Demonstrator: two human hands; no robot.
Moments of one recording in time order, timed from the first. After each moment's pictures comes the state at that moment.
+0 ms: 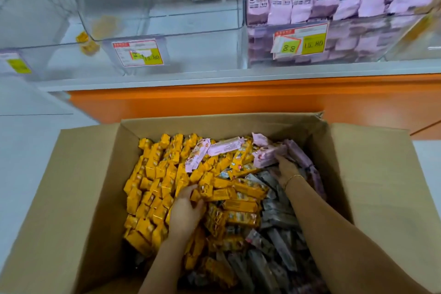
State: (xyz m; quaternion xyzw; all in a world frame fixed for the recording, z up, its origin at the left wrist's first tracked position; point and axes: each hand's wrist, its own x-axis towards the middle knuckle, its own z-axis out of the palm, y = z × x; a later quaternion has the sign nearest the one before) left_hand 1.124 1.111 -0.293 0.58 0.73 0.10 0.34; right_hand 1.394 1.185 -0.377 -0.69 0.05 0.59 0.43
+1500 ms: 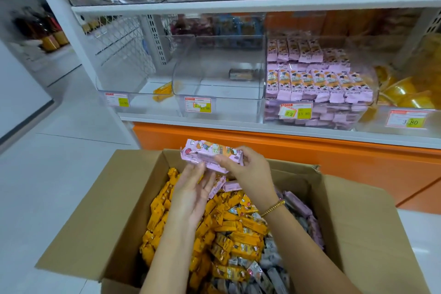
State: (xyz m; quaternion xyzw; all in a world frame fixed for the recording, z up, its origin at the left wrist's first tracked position) left_hand 1.147 1.117 -0.109 0.15 0.37 0.63 0.66; right_hand 1.279 1.136 -0.096 -0.56 -0.56 0.40 0.47
